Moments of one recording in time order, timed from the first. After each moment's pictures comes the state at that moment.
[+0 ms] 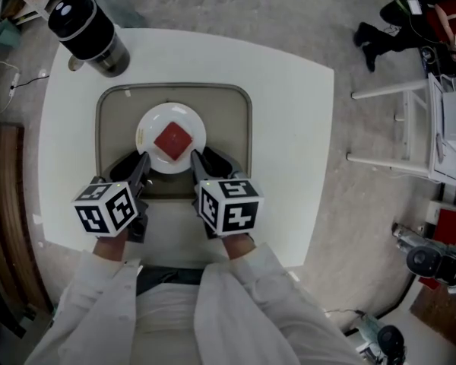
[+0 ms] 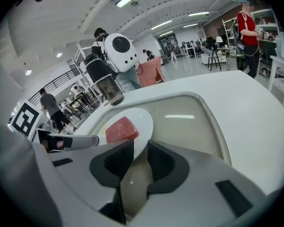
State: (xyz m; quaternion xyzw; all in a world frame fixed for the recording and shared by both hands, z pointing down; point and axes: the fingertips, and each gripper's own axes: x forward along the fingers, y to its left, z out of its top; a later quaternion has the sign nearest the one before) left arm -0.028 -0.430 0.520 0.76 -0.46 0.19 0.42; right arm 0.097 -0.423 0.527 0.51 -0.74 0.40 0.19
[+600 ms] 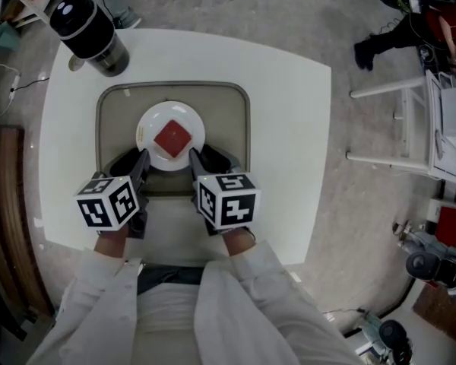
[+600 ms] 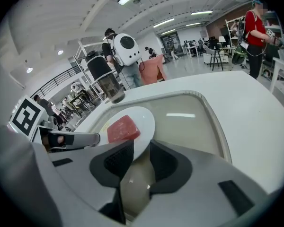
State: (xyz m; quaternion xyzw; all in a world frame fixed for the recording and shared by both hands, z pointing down) left arm -0.029 -0.431 0.522 0.76 -0.46 0.20 0.41; right arm 0.095 -0.420 0.530 0.50 -0.74 0.40 0.20
